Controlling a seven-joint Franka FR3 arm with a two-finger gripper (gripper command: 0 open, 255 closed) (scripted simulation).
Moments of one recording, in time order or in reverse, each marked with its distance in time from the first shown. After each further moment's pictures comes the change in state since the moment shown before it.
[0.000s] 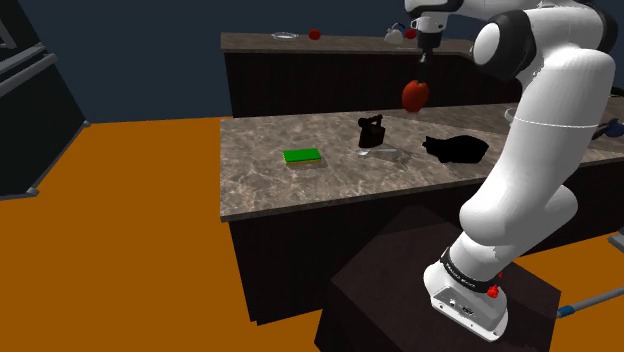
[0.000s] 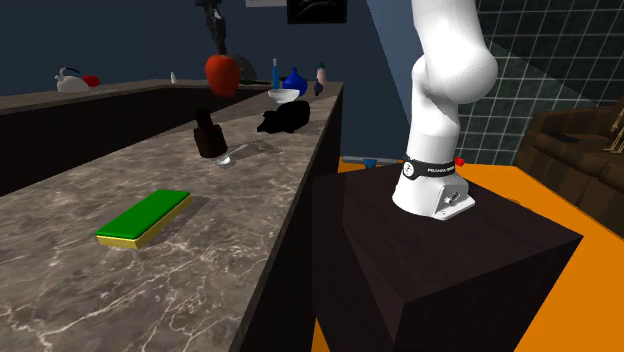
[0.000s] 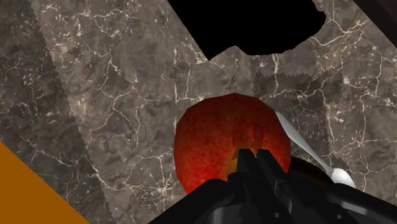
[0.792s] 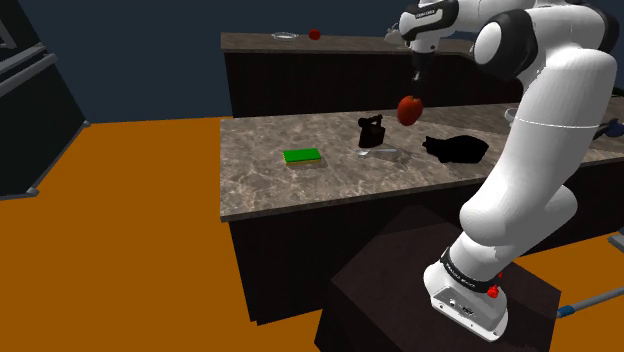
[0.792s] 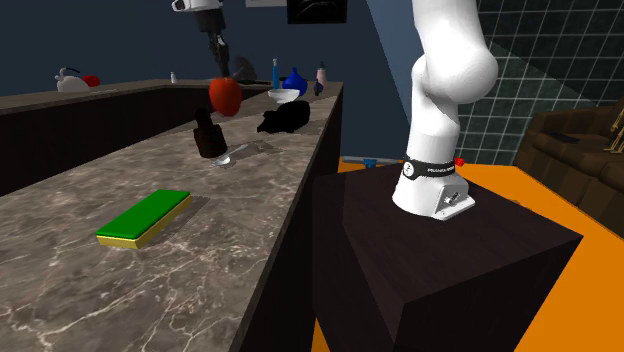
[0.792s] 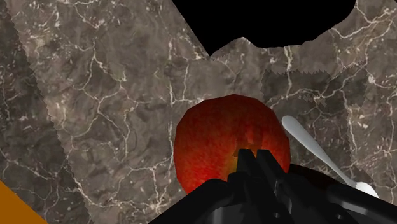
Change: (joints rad) arm 0.007 -0.008 0.003 -0.171 -0.004 0.163 0.021
